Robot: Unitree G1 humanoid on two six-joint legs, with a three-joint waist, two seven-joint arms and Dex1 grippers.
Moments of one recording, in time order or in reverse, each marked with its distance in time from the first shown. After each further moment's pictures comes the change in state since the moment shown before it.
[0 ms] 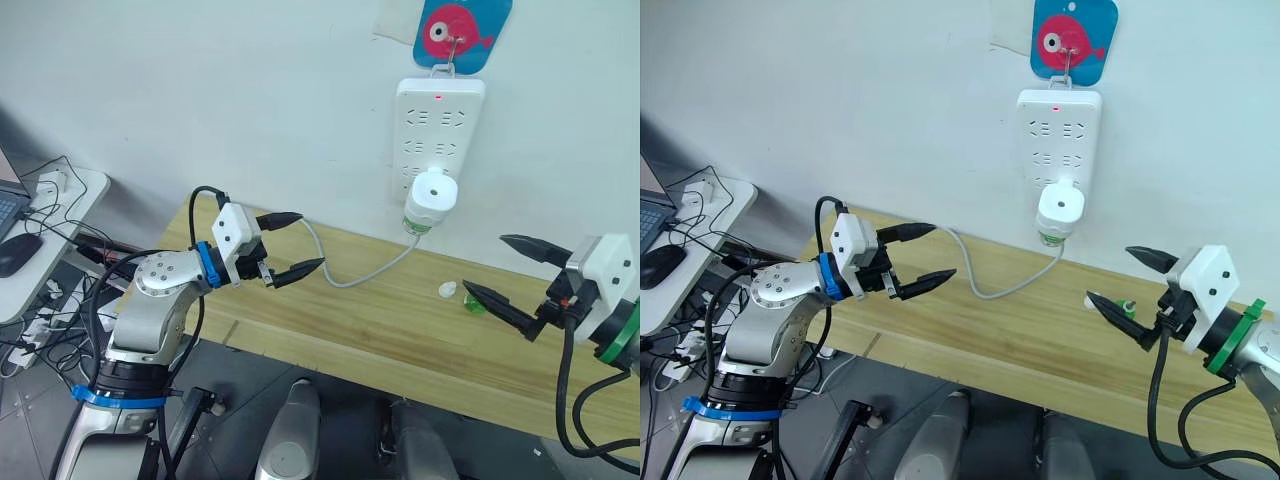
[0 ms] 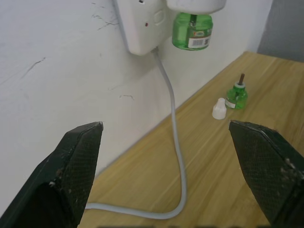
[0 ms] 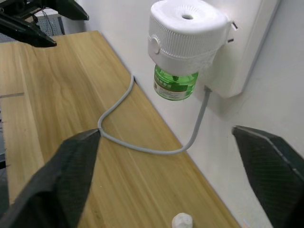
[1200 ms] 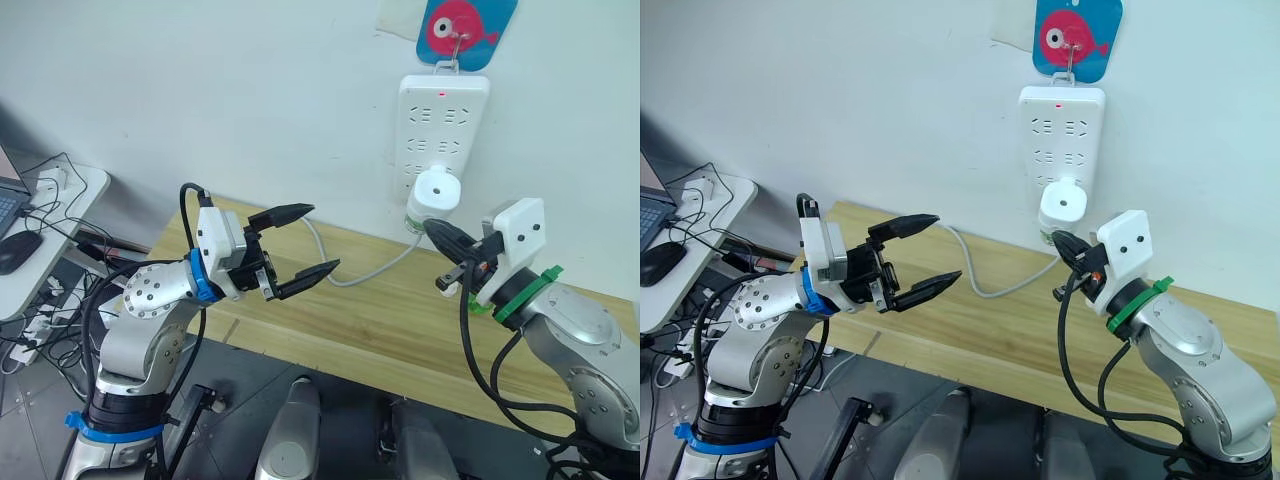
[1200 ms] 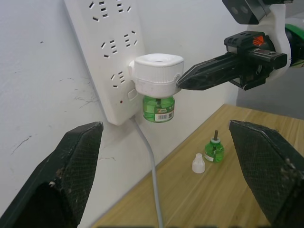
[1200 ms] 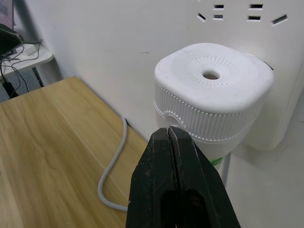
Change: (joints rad) left arm 0.108 -0.042 0.063 -0.276 -0.171 0.050 0.053; right arm -0.372 0.274 0.375 -0.092 -0.055 0.304 -0.509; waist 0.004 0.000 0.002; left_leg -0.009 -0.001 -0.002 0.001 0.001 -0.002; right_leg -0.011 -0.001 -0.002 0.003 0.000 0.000
